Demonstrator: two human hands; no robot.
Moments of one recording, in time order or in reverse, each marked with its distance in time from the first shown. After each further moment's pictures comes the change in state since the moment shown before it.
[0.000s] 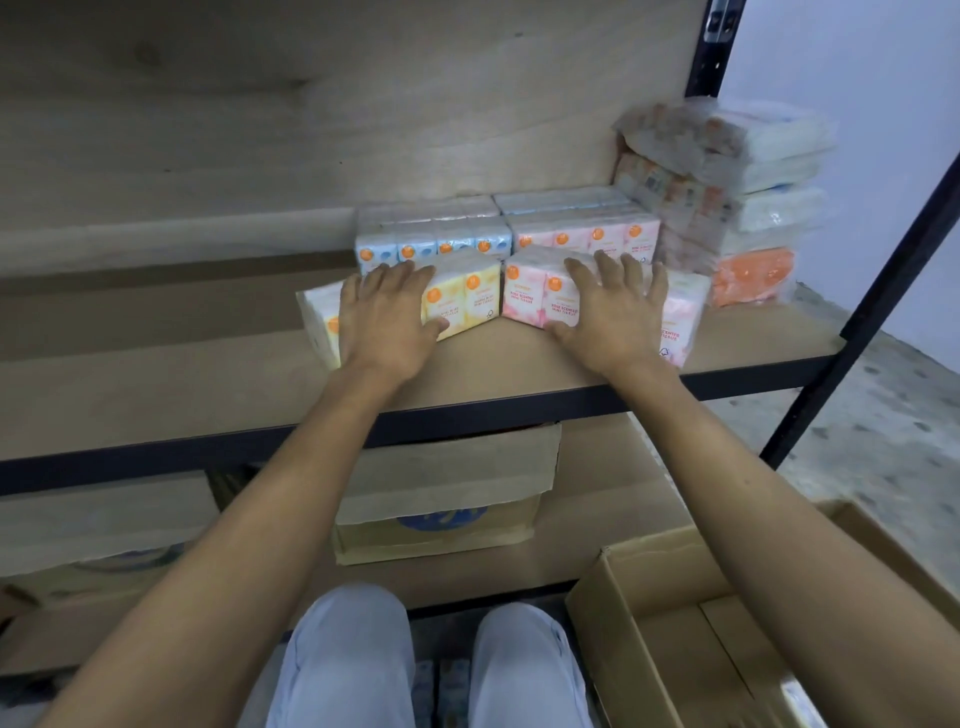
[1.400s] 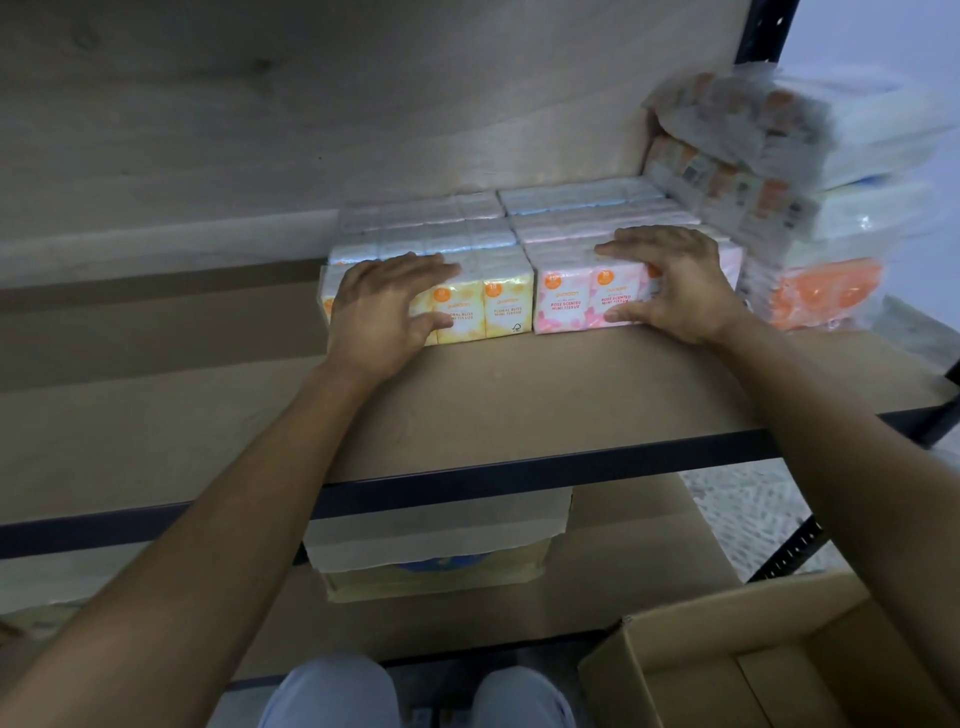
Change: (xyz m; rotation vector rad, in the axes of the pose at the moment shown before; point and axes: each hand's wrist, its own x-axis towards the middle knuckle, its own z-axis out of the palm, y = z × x) left_hand 0.067 -0.016 0.052 -0.208 0.114 0.158; right_hand 0.102 0.103 0.055 0.424 0.002 -0.345
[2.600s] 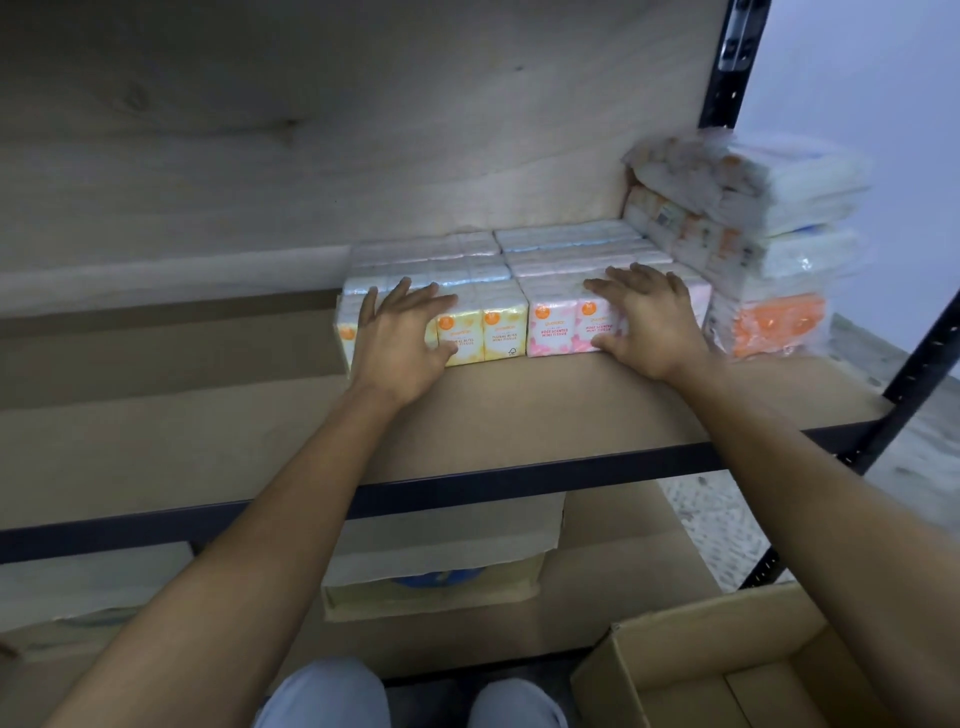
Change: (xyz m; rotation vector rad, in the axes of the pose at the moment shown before) left_hand -0.007 0.030 -0.019 0.008 -0.089 -0.131; right_hand -0.012 -0.037 -0.008 -0.236 -0.064 0.167
